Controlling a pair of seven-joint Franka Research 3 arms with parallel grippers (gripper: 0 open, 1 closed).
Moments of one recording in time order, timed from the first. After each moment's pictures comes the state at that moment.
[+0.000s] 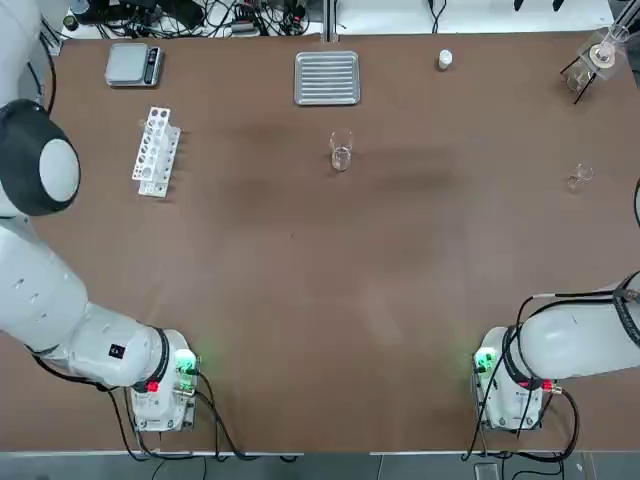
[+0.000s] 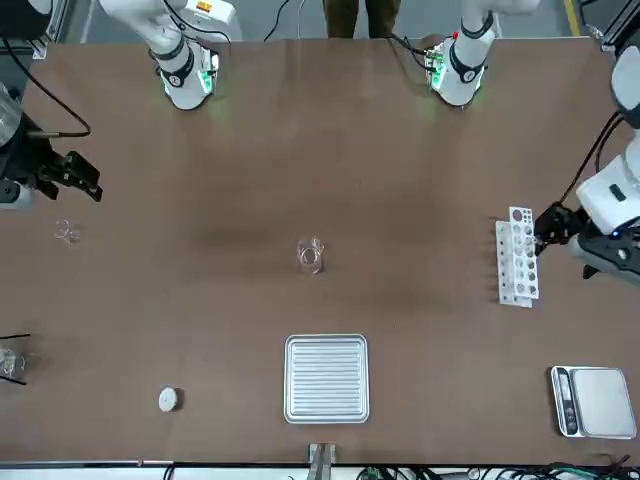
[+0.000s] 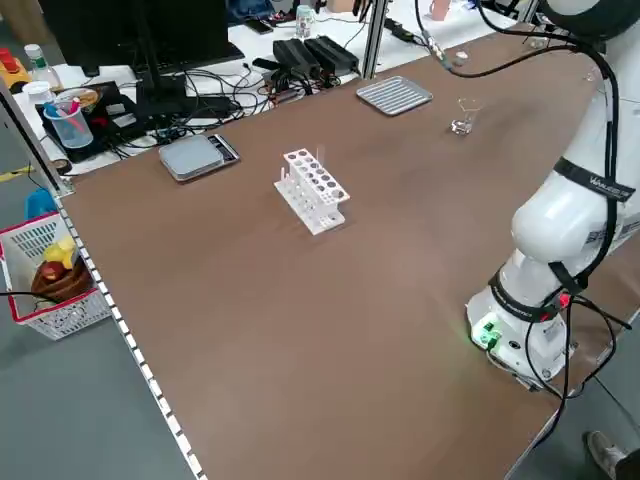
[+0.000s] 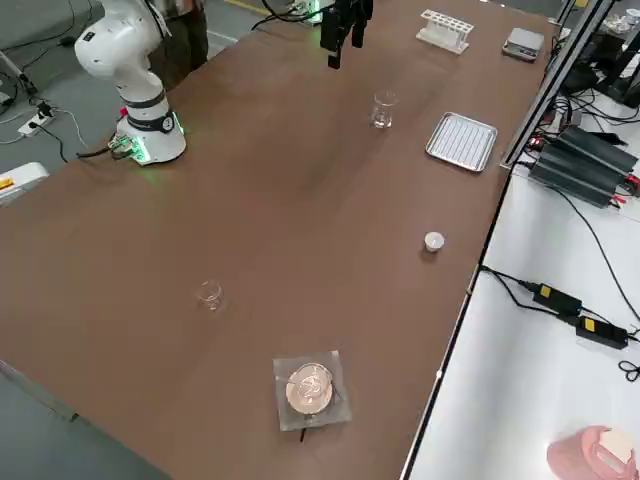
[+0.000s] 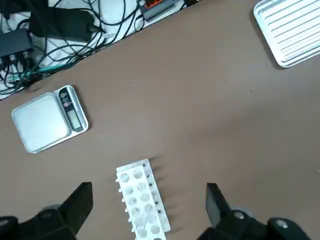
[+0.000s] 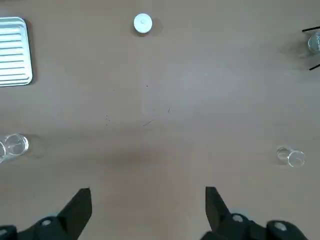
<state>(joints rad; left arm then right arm) -0.23 0.21 0.21 -1.44 -0.04 1.81 0.41 0.15 0.02 -0.10 -1.55 0.01 1.61 0.10</state>
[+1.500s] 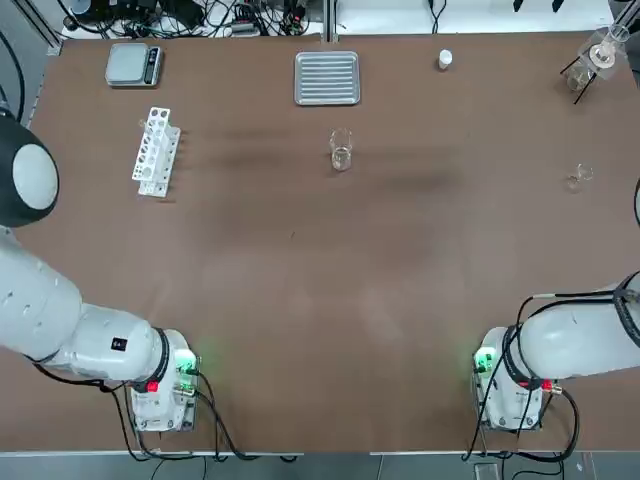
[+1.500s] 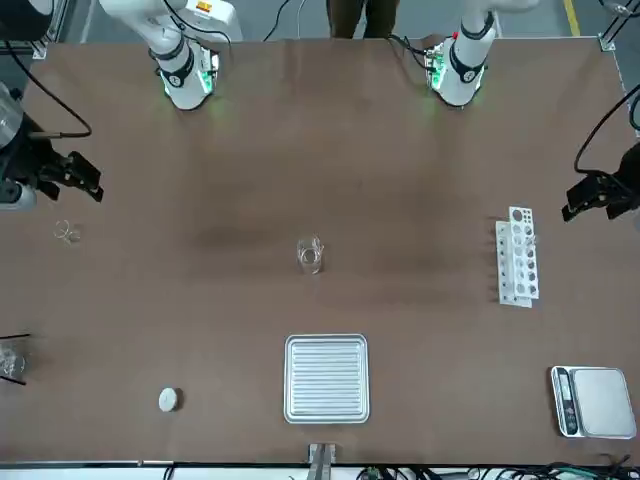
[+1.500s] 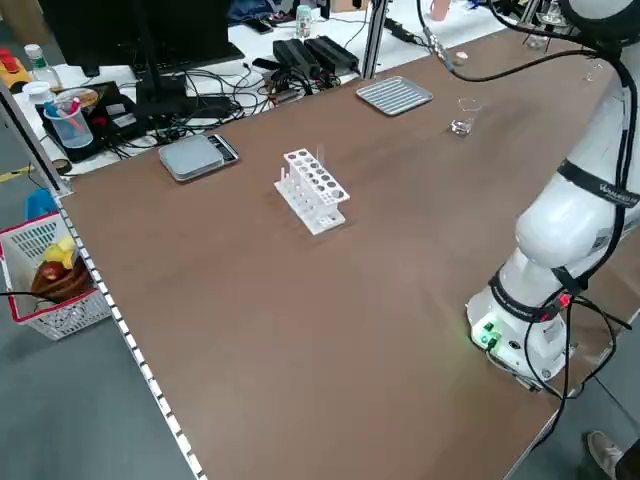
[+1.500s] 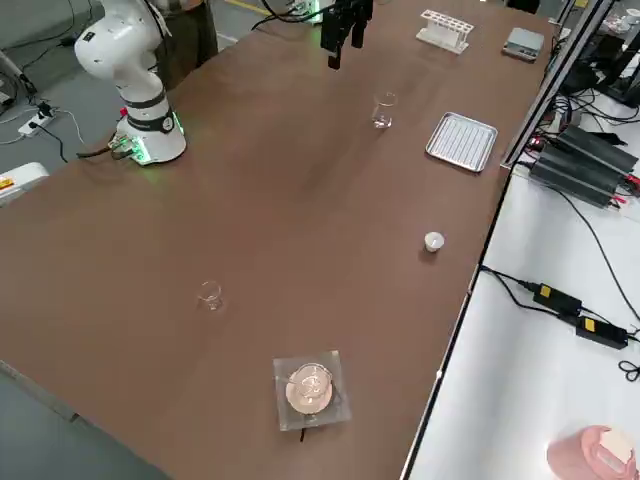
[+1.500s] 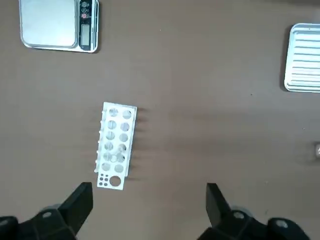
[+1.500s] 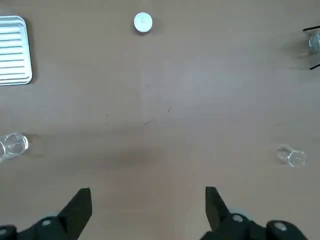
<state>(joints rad) -0.15 0.12 0.18 -1.44 -0.08 1.61 0.00 0.15 0.02 -0.10 -1.56 0.01 1.61 0.10</state>
